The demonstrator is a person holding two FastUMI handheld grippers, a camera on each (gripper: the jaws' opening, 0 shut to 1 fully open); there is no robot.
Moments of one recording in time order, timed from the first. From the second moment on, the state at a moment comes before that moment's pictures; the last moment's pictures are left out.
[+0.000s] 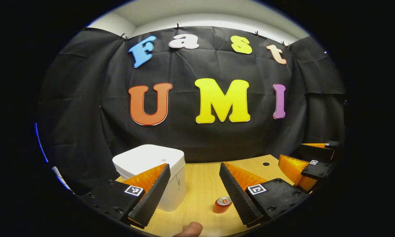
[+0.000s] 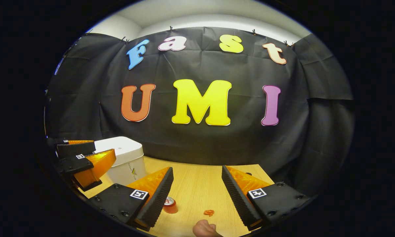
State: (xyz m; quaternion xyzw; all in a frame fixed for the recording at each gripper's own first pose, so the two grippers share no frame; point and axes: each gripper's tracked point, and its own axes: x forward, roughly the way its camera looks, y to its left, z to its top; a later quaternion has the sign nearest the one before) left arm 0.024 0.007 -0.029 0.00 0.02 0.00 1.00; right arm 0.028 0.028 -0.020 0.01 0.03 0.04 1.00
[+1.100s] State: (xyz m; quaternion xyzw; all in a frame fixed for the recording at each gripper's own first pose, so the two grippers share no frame) left arm 0.104 0.077 -0.018 0.01 0.03 0.10 0.99; right arm 0.046 0.031 -0.026 0.00 0.04 0.05 1.00
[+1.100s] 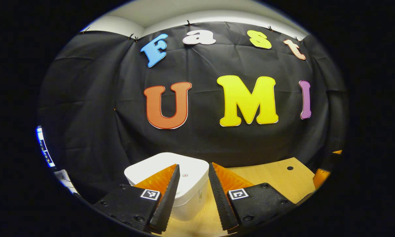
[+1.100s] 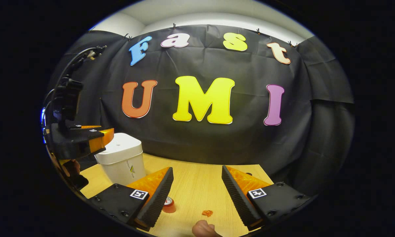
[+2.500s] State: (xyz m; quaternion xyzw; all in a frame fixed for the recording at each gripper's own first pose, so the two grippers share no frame) left arm 0.166 0.107 -0.073 -0.05 0.12 0.15 0.98; right arm 0.081 0.022 -0.044 -0.04 0.07 0.03 1.00
